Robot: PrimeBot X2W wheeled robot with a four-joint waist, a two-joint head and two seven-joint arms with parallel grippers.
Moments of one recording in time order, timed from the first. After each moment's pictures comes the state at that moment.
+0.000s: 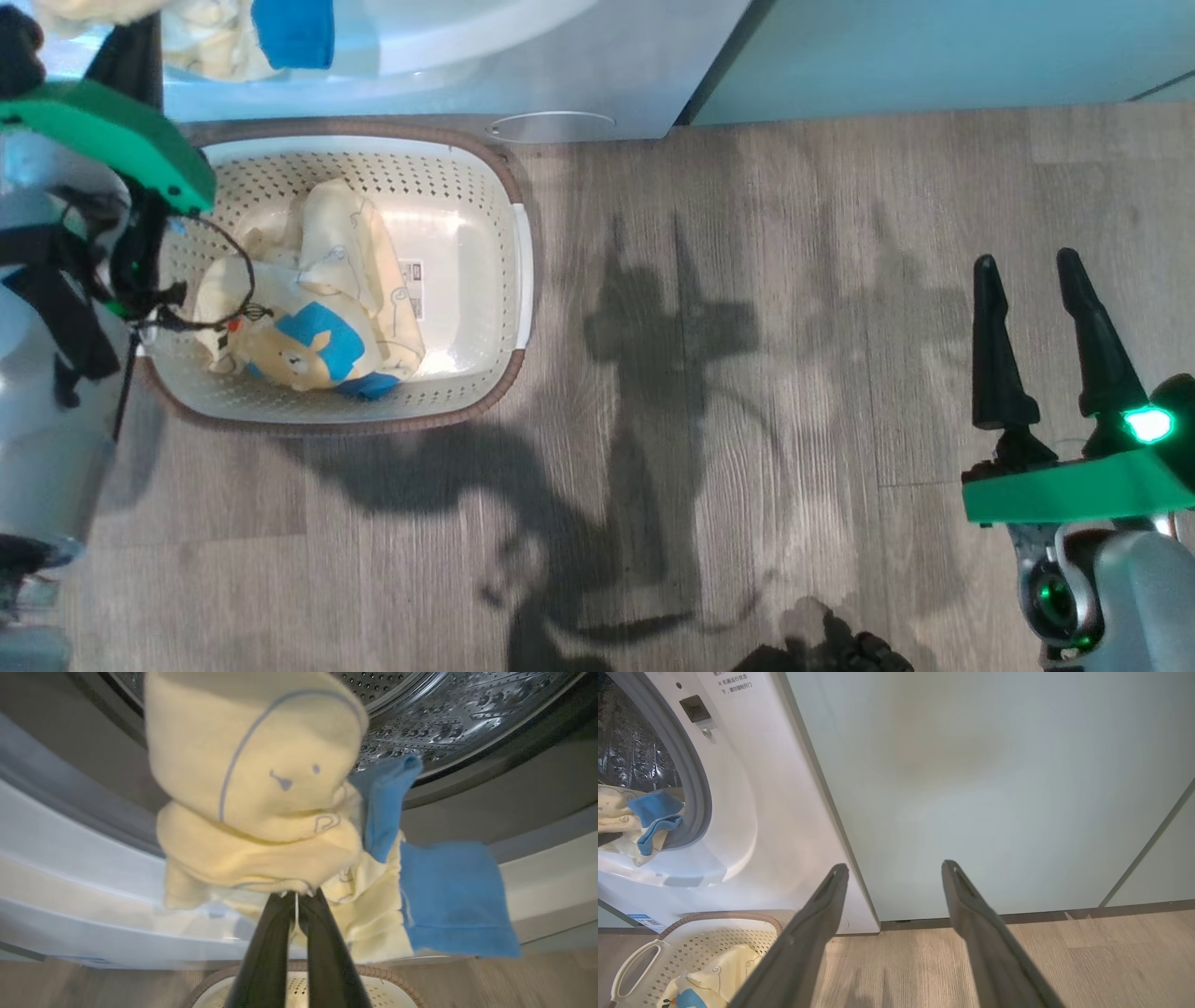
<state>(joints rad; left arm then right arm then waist) -0.87 0.41 -0.18 0.67 -0.54 -0.03 -0.13 -0.19 -0.04 0.11 0.01 0.27 0.13 -0.26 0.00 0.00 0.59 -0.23</state>
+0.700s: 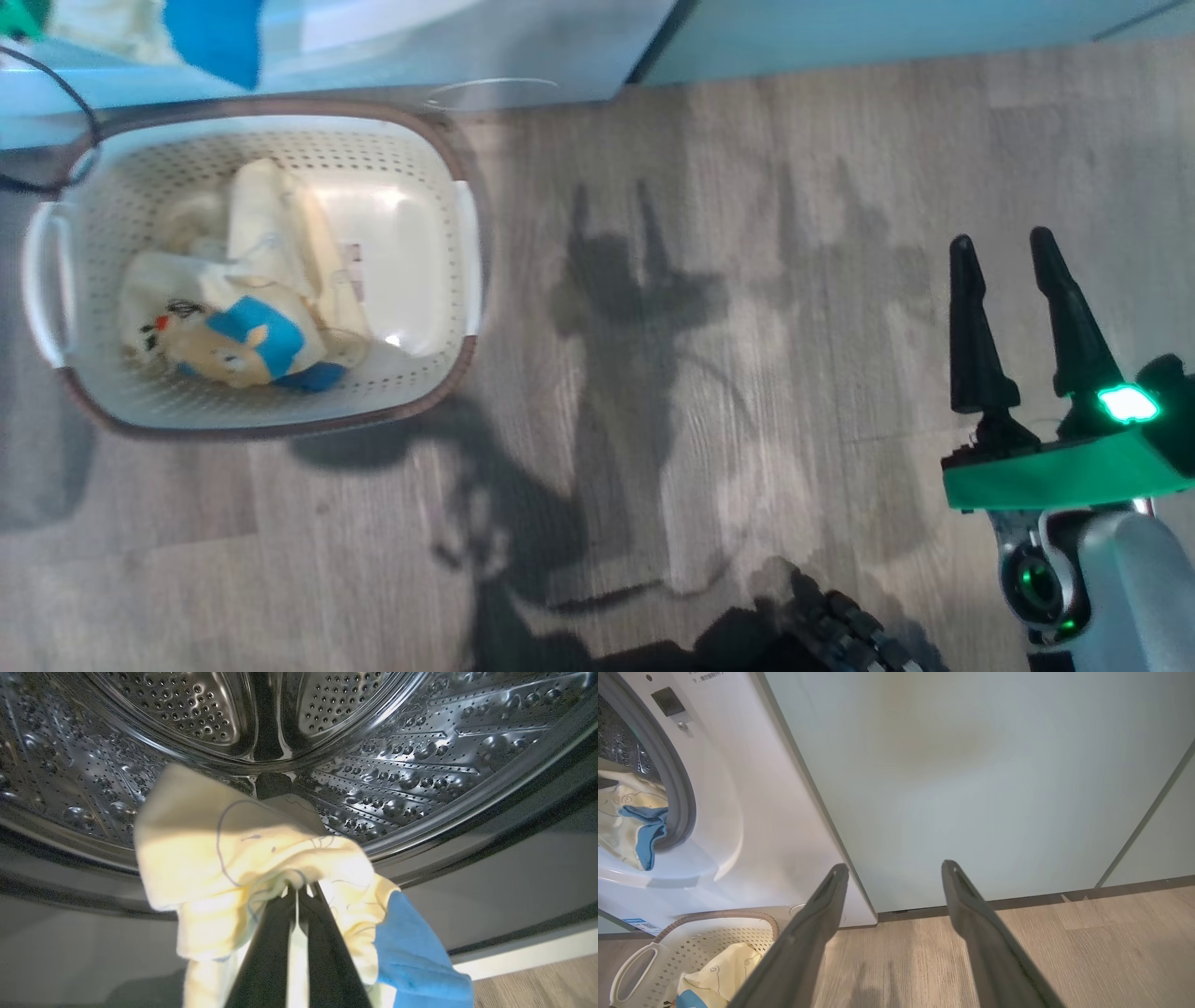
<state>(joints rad) -1.03 0.61 -0.21 0.37 -0.53 0.04 0.30 -0.23 -0.04 0.16 0.00 0.33 0.13 -0.26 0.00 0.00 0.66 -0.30</state>
